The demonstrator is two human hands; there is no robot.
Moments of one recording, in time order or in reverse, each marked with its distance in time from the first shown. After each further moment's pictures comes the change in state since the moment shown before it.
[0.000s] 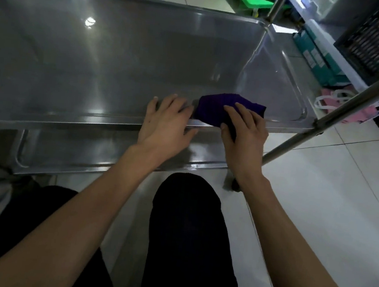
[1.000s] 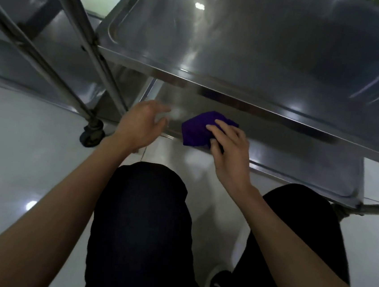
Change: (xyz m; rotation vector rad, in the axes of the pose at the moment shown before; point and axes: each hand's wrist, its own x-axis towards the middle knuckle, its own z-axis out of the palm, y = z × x) left_hand -0.206 -0.242 -0.007 -0.236 0.011 -0.554; right_hand -0.089 -0.186 0.153 0.408 -0.369 -0.395
